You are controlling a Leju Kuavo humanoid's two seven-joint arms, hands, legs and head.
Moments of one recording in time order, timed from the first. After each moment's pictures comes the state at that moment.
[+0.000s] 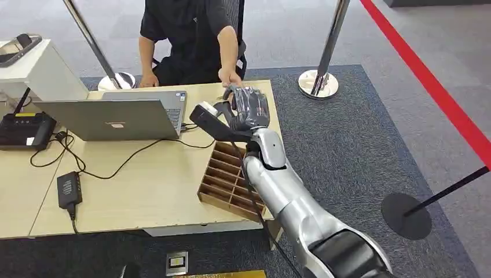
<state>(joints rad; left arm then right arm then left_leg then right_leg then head) -0.10 -0.28 0.82 -0.19 -1.37 0.58 0.02 -0.81 0.32 0.42 -0.49 1.11 -0.65 -0.12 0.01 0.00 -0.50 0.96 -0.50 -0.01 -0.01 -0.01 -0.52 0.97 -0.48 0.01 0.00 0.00</state>
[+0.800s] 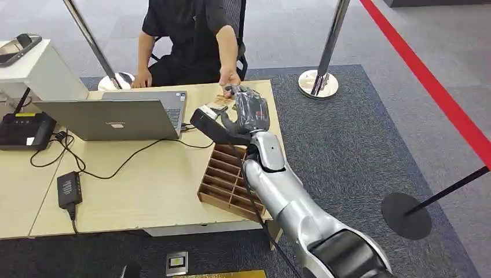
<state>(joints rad) -0.10 -0.28 0.82 -0.19 -1.37 0.58 0.02 -0.81 0.32 0.42 -0.45 1.16 -0.65 -0.07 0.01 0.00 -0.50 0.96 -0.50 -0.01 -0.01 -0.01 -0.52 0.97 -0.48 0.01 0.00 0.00</state>
